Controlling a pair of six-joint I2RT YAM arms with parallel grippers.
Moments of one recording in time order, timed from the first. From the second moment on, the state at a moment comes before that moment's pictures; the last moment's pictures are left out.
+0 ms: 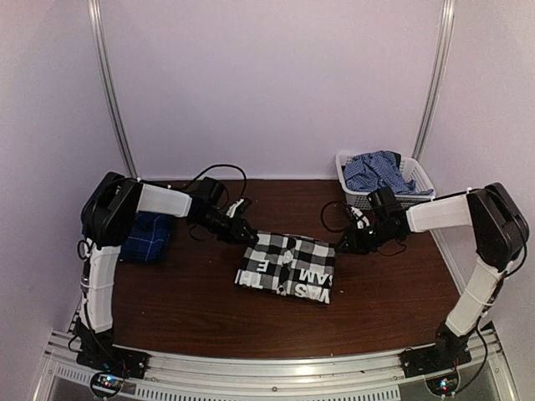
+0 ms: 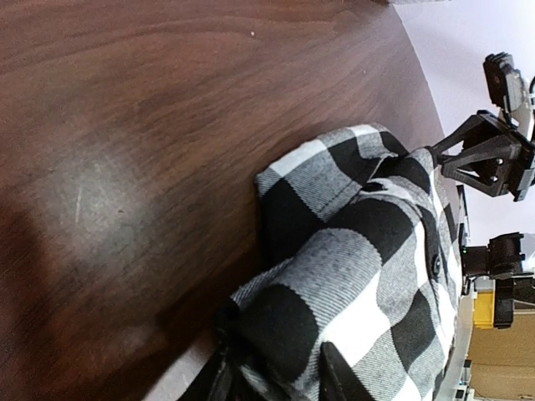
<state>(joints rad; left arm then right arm) -0.49 2.25 1.51 -0.24 0.81 -0.25 0.34 1.75 0.95 -0.19 -0.50 0.30</state>
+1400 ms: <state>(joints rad) -0.73 2.16 1.08 0.55 0.76 -0.61 0.57 1.82 0.56 0.68 -0.72 0.73</state>
